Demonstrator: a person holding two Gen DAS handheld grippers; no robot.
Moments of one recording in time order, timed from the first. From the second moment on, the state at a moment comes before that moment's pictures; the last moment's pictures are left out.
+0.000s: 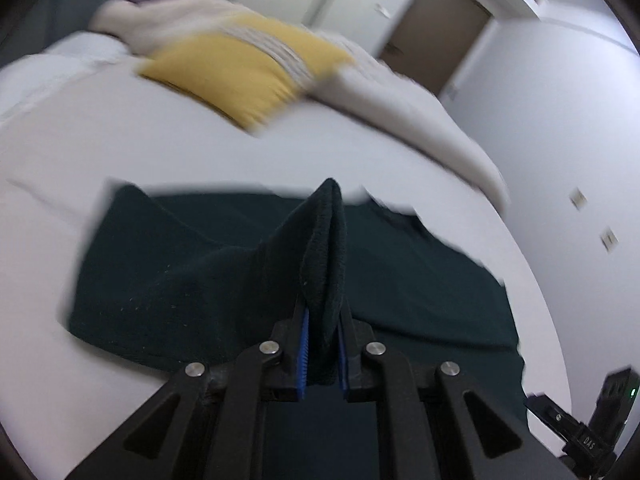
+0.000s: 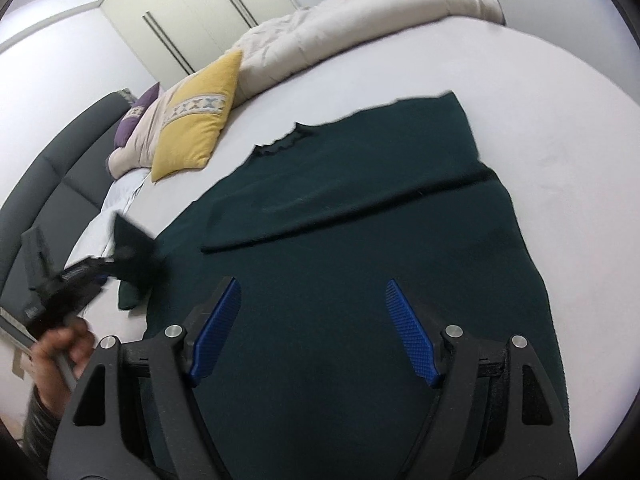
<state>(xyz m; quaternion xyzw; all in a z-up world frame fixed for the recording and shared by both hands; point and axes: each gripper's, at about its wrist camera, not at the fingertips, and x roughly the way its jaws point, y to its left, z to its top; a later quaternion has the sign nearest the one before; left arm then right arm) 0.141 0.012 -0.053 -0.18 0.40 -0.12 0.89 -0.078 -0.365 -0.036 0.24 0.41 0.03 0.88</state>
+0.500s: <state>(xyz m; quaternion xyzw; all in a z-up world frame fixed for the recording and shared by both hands) 0.096 0.070 -0.057 -0.21 0.37 -0.13 0.90 0.006 -0.289 -0.072 0.24 0.47 0.10 0.85</state>
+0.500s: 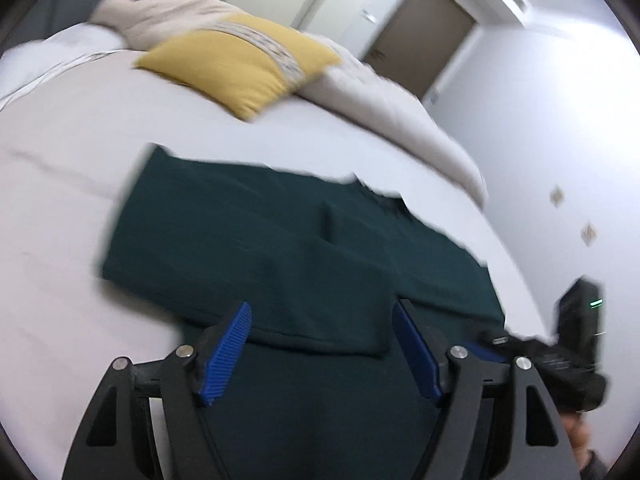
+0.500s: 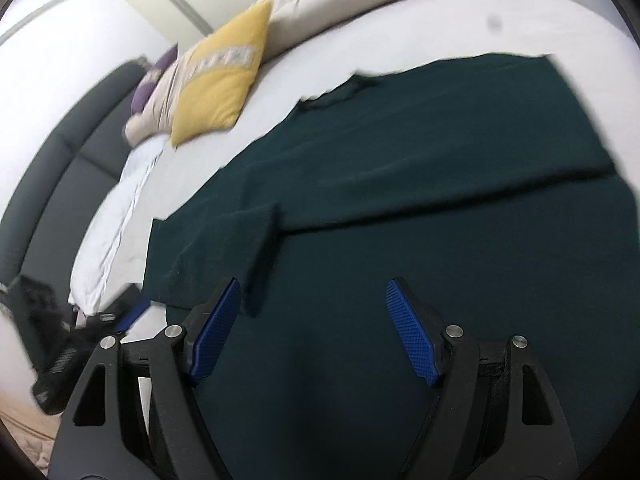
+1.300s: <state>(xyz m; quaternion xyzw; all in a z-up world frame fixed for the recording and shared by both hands) 0.191 0.119 -0.071 -0.18 0.41 -0.04 0.89 0.117 -0.346 -0.037 0.16 0.46 0.05 0.87</state>
